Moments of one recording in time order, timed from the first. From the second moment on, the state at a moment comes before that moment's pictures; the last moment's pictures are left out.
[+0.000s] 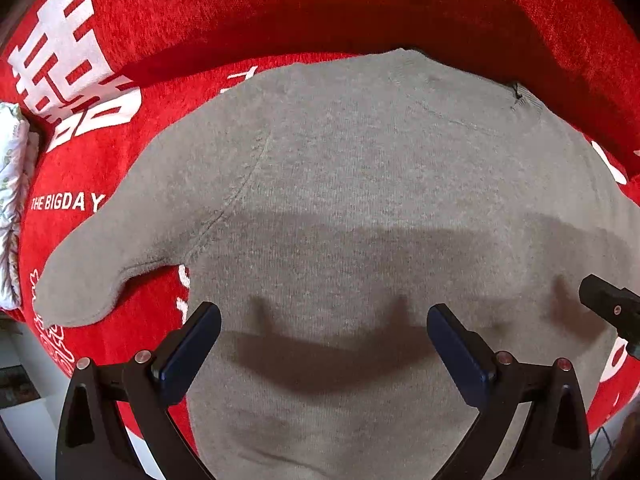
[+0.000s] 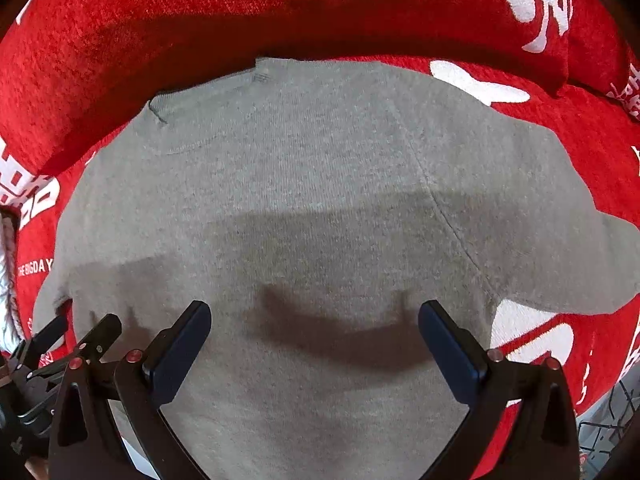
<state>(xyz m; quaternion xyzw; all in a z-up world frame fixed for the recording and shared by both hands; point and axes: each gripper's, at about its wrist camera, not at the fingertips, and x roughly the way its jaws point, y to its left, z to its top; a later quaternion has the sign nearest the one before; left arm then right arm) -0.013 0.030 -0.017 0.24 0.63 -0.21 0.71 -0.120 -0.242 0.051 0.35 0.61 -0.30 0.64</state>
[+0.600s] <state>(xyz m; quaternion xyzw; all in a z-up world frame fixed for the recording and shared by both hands) -0.012 0.028 -0.010 0.23 0.63 -0.21 0.71 -0.004 -0.071 0.058 0.32 0.60 -0.34 0.65</state>
